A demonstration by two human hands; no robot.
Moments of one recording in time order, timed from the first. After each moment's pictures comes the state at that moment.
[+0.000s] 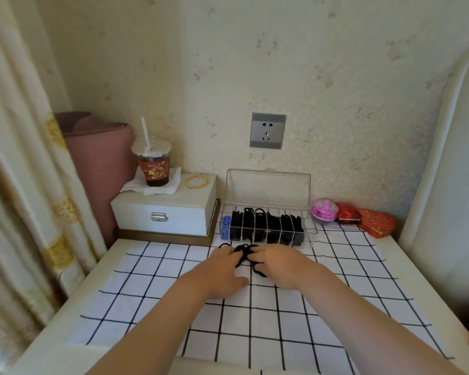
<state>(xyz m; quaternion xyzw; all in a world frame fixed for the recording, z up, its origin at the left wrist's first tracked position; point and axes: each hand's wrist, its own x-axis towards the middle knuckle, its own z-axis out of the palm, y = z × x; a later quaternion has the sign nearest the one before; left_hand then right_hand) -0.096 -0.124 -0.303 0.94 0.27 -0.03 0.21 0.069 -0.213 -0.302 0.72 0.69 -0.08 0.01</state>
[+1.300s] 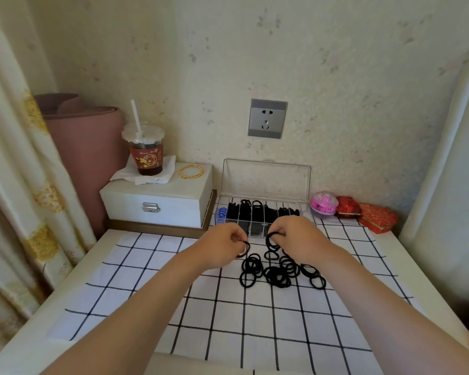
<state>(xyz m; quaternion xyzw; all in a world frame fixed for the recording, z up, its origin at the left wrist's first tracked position) -0.073 -0.113 -0.280 0.85 0.32 0.09 0.40 0.102 -0.221 -0.273 0.82 0.54 -0.09 -0.18</state>
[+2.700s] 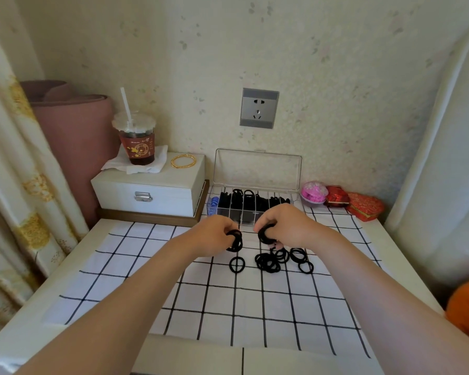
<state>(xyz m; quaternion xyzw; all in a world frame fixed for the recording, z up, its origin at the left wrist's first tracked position) -0.073 -0.116 -0.277 0.89 0.30 0.03 0.34 0.094 -0.230 -0.256 0.78 0.50 -0.28 -0.25</state>
